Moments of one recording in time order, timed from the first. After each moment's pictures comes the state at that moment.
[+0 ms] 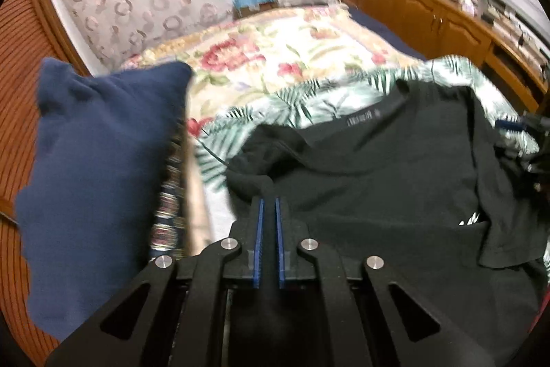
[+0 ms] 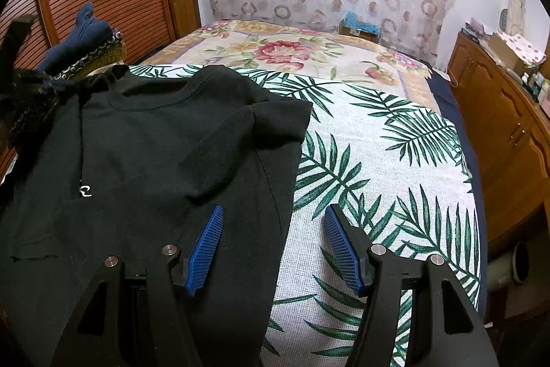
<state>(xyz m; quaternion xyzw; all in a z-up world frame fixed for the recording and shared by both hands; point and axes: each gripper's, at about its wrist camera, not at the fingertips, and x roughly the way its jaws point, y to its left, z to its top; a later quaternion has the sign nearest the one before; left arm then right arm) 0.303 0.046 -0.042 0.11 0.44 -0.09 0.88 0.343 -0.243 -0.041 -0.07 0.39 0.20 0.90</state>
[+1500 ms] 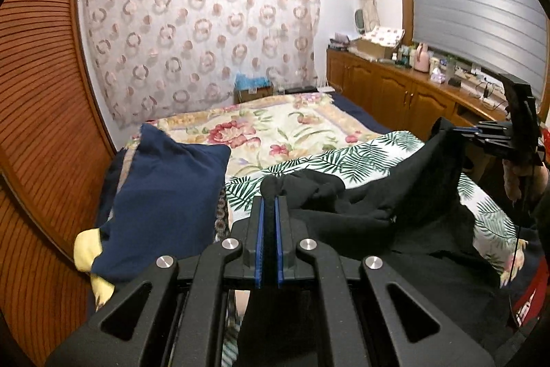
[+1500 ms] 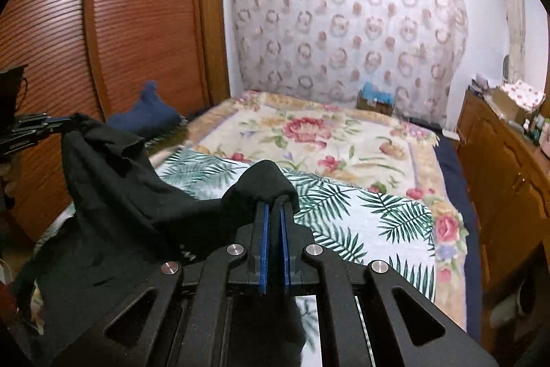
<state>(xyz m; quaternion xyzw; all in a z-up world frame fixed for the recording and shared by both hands) 0.141 0.089 0.067 0.06 0.28 -0.12 0.95 0.247 -0.259 0.049 -0.05 0.25 0.24 0.94</state>
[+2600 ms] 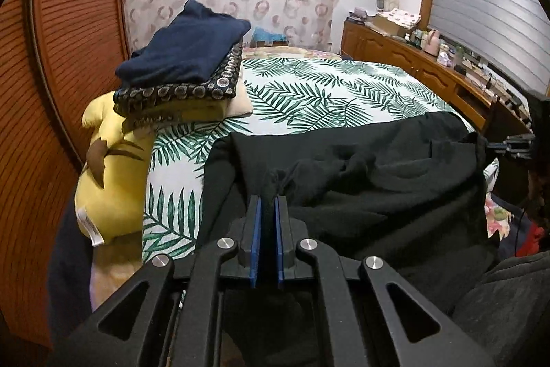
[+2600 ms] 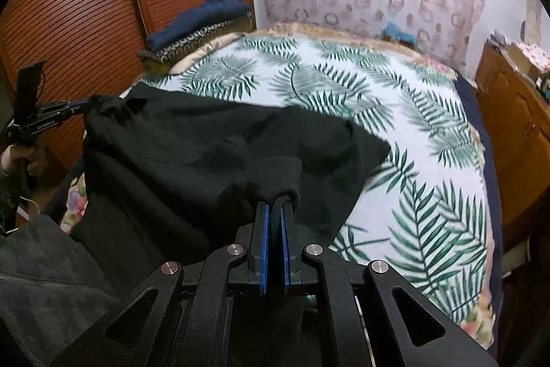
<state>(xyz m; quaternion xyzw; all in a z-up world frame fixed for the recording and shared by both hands) -0.025 0.123 -0.065 -0.01 0.36 -0.09 0.93 0.039 -0.290 -0.030 -0.07 0.37 0.27 0.88</state>
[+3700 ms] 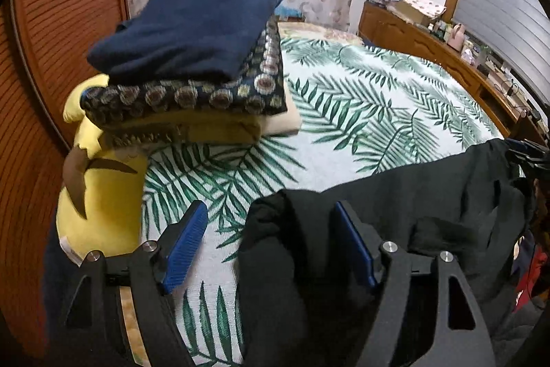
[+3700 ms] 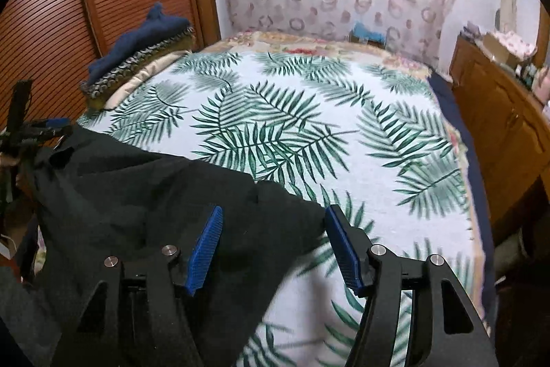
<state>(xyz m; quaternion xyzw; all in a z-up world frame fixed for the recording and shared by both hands) 0.097 0.154 -0.097 -0.03 0.42 -0.07 0.91 0.128 -0.282 -0.051 -0.05 0.36 0.21 0.90</state>
